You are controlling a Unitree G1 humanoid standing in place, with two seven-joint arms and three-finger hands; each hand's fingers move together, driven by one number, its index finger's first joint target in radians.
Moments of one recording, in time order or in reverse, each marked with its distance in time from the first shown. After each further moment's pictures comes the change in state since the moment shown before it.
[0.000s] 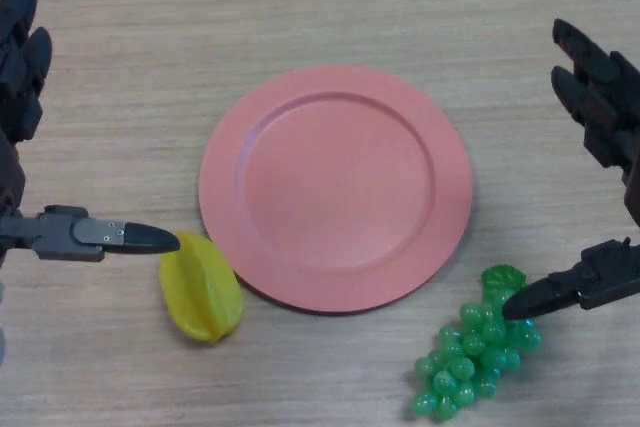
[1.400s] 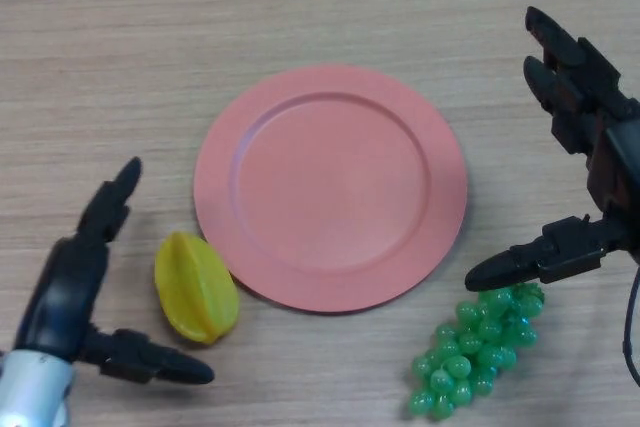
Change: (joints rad) left arm 0.119 -0.073 -0.166 0.287 0.370 -0.065 -0.017; right arm -0.084 0.017 0.087 0.097 0.039 0.025 -0.106
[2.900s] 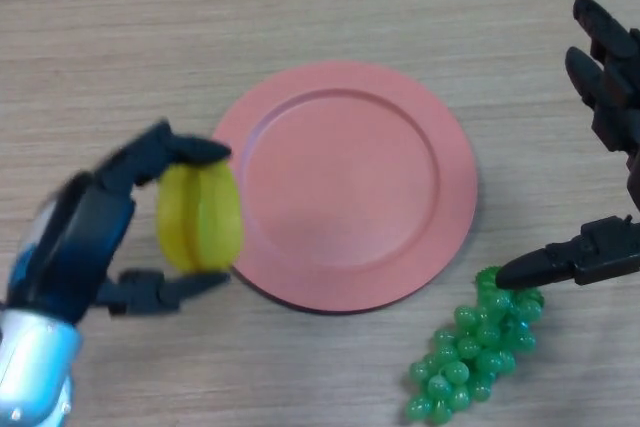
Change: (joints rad) left arm -0.048 0.007 -0.005 -0.332 0.202 0.001 -0.011; right arm 0.049 -0.012 -0.071 -0.123 0.000 0.071 0.005
